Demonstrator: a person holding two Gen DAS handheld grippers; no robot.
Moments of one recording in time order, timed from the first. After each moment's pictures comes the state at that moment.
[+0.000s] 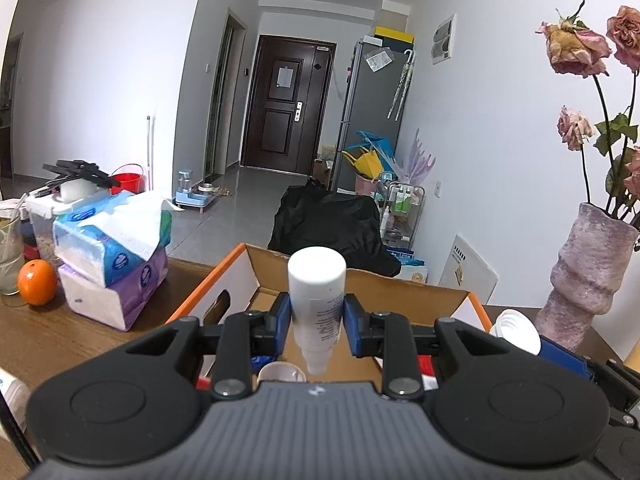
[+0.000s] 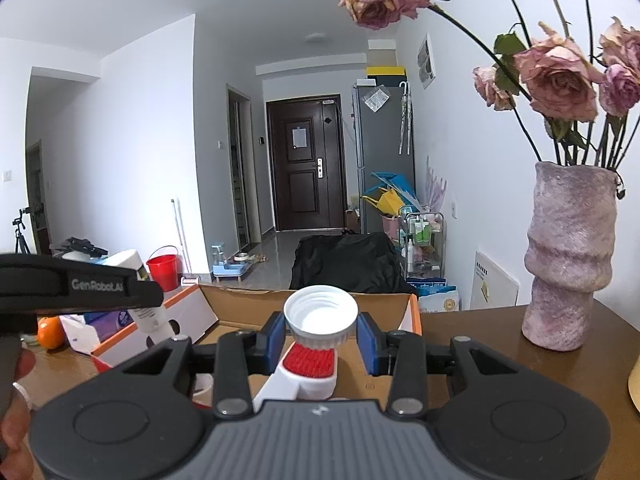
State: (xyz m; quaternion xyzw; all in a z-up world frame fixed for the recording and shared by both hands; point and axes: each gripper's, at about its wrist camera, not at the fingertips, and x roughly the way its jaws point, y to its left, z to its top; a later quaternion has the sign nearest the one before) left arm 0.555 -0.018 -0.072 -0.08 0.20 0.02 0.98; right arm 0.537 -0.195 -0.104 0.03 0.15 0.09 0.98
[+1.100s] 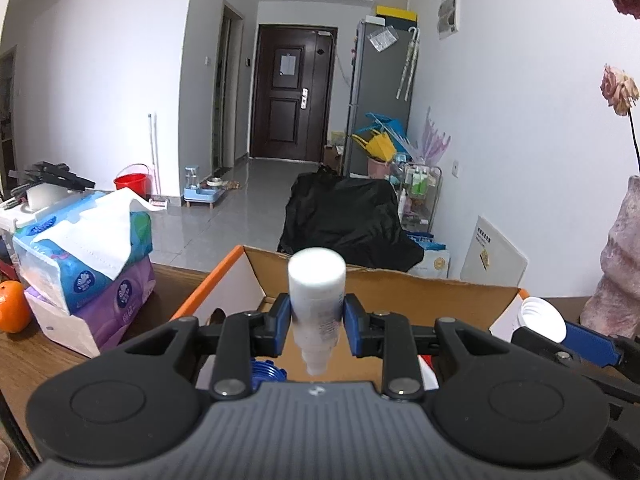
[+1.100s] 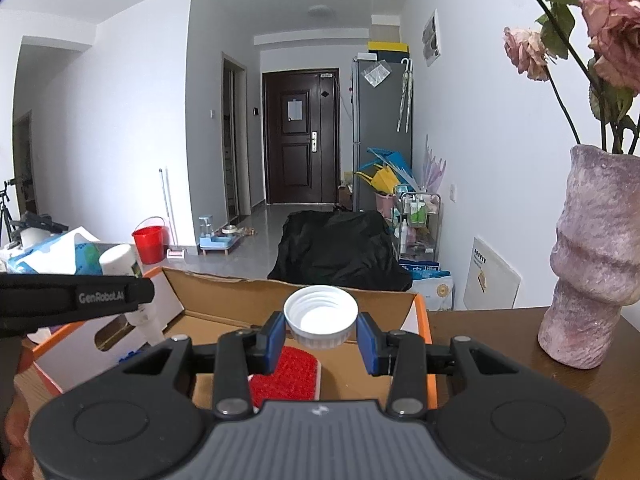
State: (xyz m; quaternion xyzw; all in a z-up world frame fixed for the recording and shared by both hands) left arm 0.635 -0.016 -0.099 -0.05 0.22 0.04 0.97; right arm 0.613 -0.185 -0.122 0.01 0.19 0.08 0.98
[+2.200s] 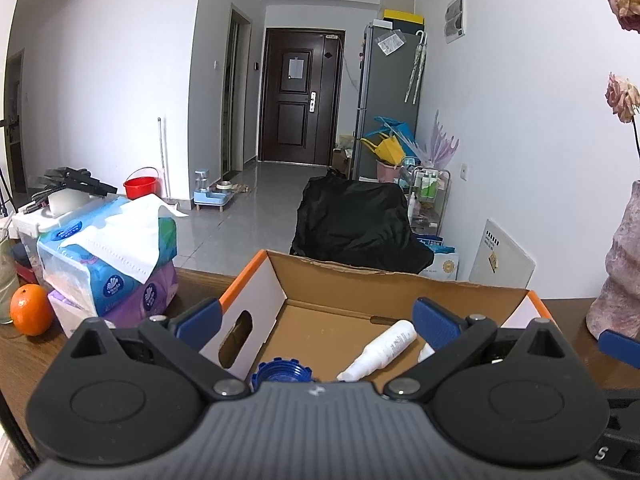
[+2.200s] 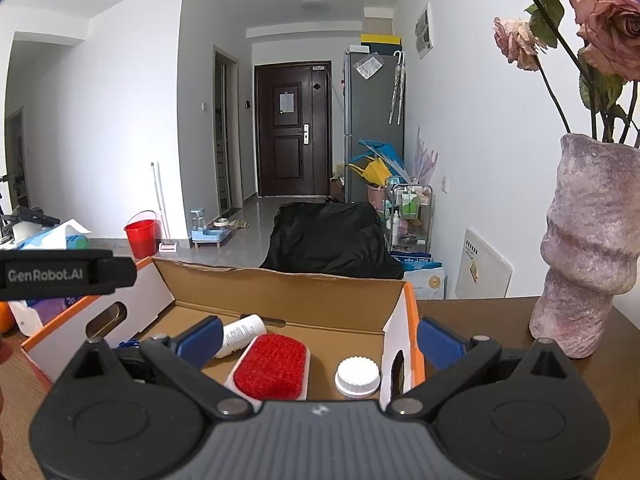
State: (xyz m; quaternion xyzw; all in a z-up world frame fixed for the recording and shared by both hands) left arm 0.621 -0.002 -0.091 -0.04 0.21 0.05 0.97; right arm 0.613 -0.191 -0.124 0.01 0.20 0.06 0.98
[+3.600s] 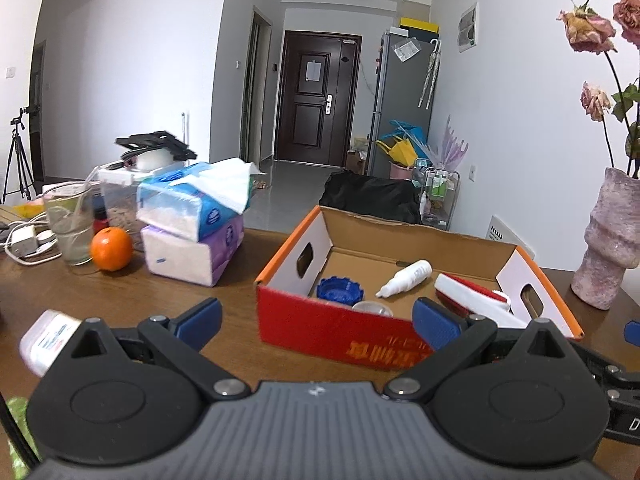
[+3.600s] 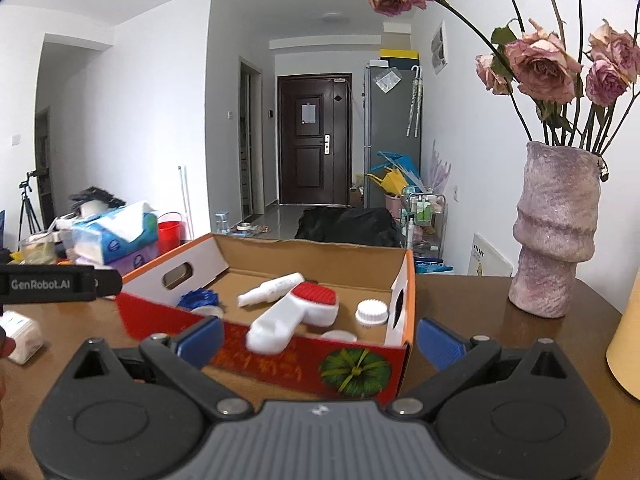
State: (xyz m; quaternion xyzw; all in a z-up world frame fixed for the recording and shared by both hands) left arm 0.483 0.034 -0.103 -0.06 0.21 0.07 0.97; right arm 0.474 -0.196 -0.124 0.00 0.18 0.10 0.98
